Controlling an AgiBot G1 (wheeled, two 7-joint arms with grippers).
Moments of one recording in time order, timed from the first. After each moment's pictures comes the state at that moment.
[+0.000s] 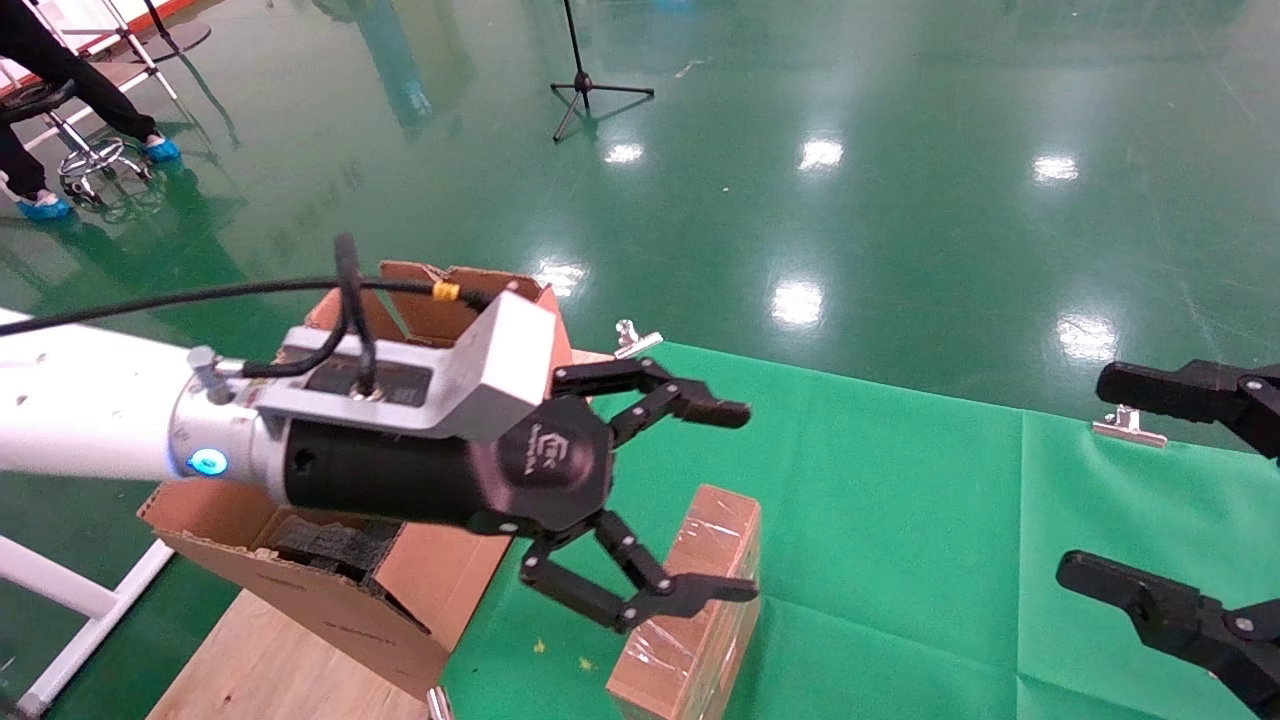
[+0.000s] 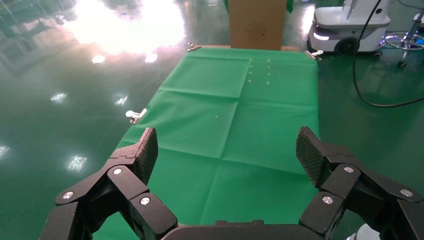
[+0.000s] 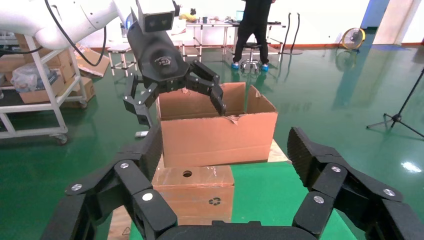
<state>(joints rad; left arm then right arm) -1.20 0.62 0.38 -1.34 0.98 1.45 -0.27 1.07 -0.56 -0.35 1.22 -0.66 -1.43 0.14</state>
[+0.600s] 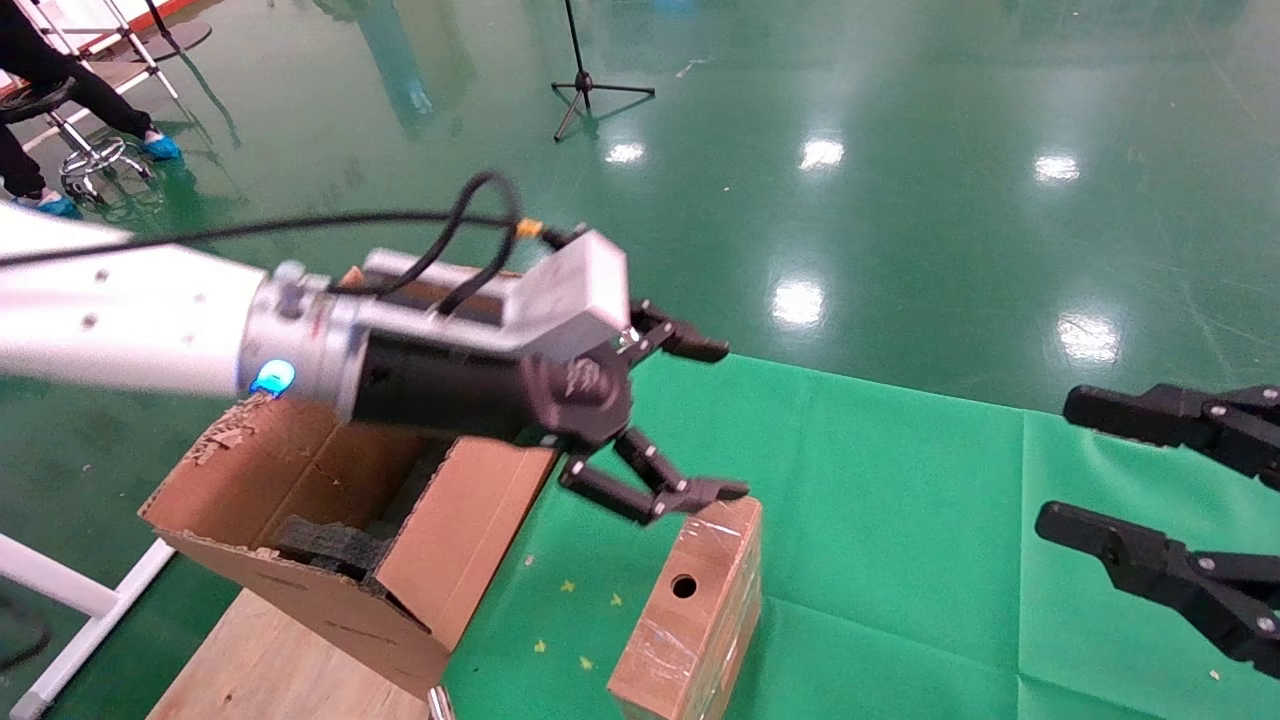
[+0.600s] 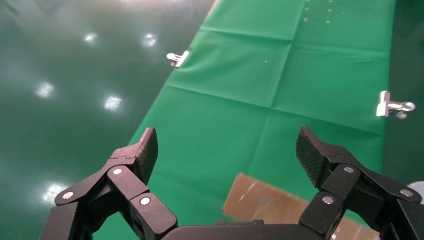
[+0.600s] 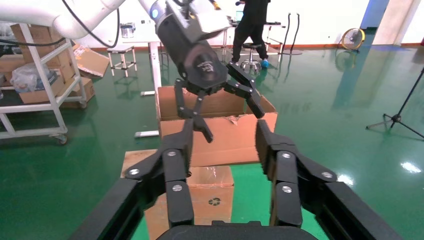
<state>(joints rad) -1.49 0.73 0.53 -1.35 1.36 1.44 -0.57 1.07 -0.56 -0.35 1.22 -0.66 -1.43 0.14</state>
